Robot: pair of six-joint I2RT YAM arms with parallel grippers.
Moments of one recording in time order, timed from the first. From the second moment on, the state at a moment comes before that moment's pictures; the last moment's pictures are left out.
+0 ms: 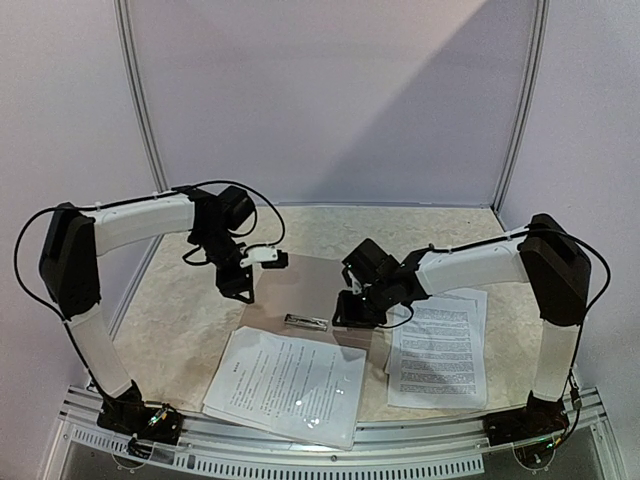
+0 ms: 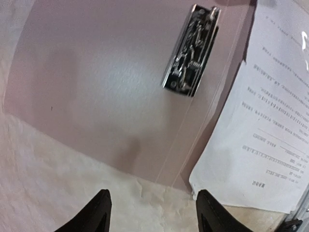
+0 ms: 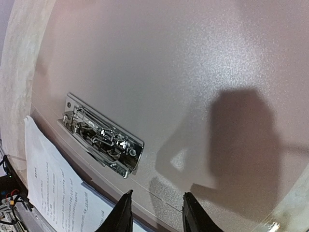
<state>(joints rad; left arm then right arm) -0.55 1.80 1.40 -0.99 0.18 0.81 0.91 1.95 1.24 -0.31 -0.13 0.82</state>
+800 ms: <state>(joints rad) -0.71 1.97 1.27 -0.64 0.19 1.08 0.91 2.01 1.21 -0.15 -0.26 0.91</state>
